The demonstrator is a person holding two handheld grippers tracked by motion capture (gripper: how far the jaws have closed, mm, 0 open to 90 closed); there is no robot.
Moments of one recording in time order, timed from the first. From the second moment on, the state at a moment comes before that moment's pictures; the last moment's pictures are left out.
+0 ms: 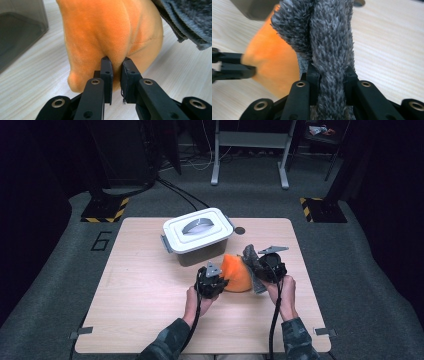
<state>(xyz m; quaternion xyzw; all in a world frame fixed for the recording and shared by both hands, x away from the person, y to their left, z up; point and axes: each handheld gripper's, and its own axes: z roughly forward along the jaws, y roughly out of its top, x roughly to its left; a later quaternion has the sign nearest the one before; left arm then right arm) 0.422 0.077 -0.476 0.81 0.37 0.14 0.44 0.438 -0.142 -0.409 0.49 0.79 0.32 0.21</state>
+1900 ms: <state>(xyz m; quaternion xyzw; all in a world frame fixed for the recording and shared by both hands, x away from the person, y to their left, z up) 0.416 0.073 -0.483 0.81 0.35 0.14 0.44 0.446 -0.162 -0.422 0.53 0.77 0.29 0.20</state>
